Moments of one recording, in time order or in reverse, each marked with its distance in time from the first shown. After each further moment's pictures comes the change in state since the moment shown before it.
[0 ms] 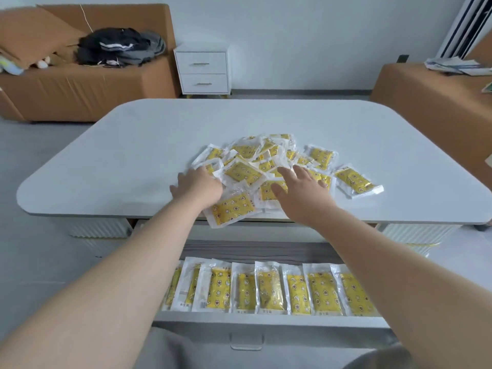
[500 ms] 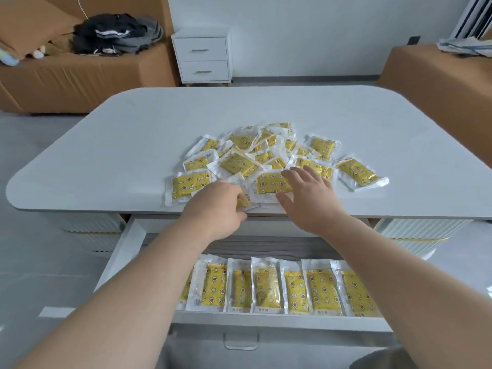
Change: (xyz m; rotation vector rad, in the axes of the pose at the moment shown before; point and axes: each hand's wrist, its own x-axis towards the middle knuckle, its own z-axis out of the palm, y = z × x) left_hand -0.074 0.020 0.007 0.142 -0.073 0.426; right_hand -0.011 0.027 0.013 -0.020 0.074 -0.122
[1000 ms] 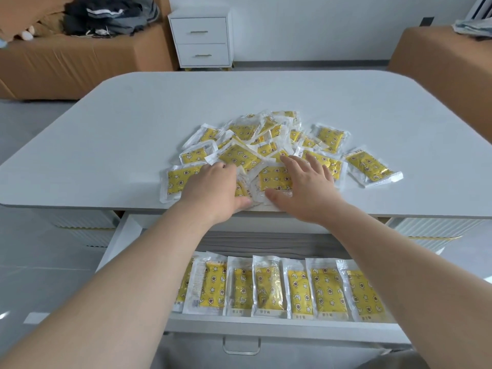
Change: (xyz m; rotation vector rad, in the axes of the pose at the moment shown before) left_hand 0.043 -0.014 0.010 0.187 0.031 0.013; right_hand 0.029 0.003 0.016 0.044 -0.088 0.050
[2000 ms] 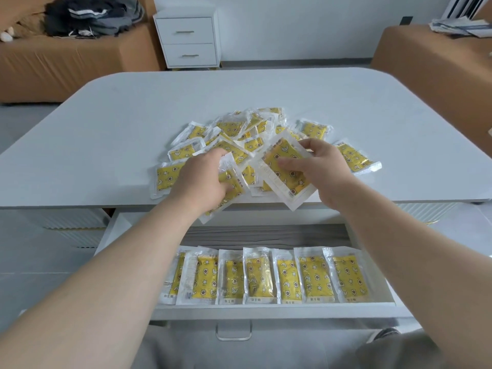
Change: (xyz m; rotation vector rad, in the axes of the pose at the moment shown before) left_hand -0.009 0.005 -0.005 -0.370 0.151 -0.047; right_hand -0.022 0.005 -0.050 1.124 0.124 0.352
